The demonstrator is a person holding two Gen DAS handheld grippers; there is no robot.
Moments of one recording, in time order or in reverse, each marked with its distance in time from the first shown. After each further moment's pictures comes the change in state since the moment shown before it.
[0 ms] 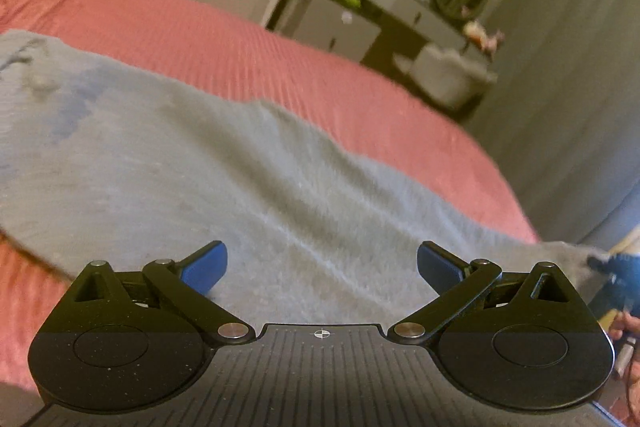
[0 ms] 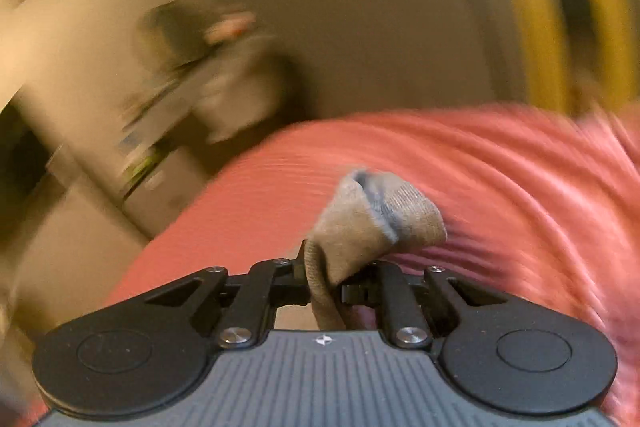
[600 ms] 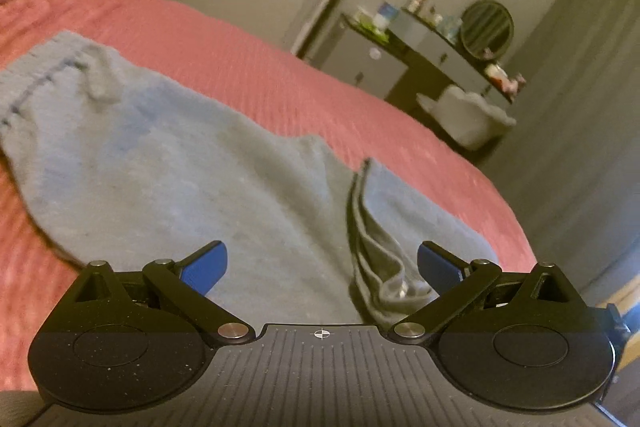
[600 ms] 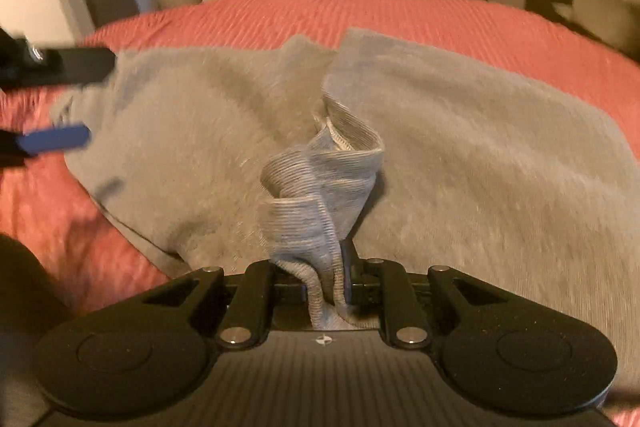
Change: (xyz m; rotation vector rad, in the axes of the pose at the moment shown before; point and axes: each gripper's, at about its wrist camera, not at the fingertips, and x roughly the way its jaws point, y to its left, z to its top) left arm -0.006 0.027 0.007 -0.067 -0.058 0.022; right arm -0.015 0.229 -0.250 -0.870 0.548 0.482
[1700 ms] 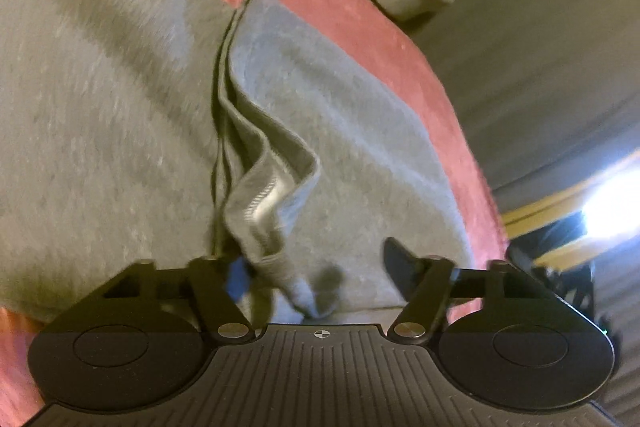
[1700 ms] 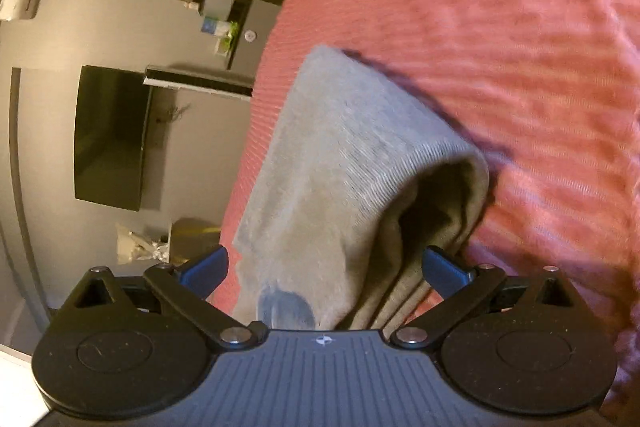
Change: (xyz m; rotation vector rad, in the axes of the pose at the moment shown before) left arm 0.108 -0.040 -0.022 0.033 0.417 -0.240; right arm -0.091 -0.158 -0.120 1.253 -0.316 0.294
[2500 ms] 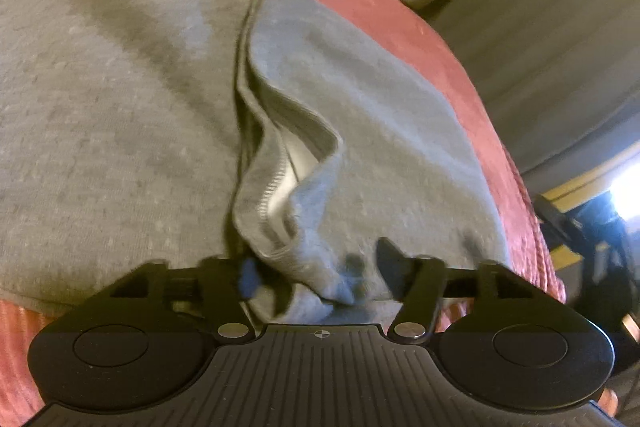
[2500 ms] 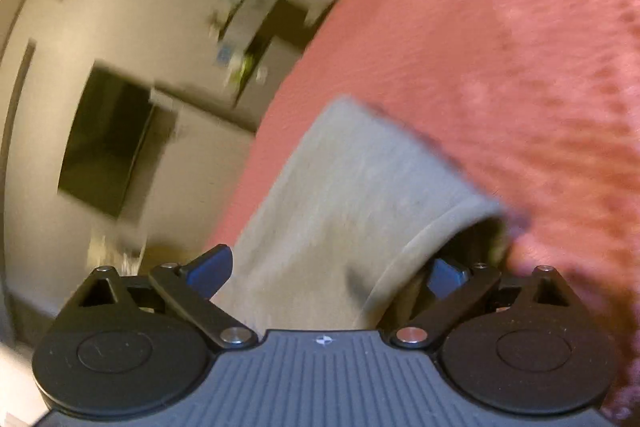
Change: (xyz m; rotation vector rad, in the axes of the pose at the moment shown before) left arm 0.007 0.001 -0.007 0.045 0.025 0.074; right arm 0.017 0.022 0.000 -0.196 -0.150 -0.055
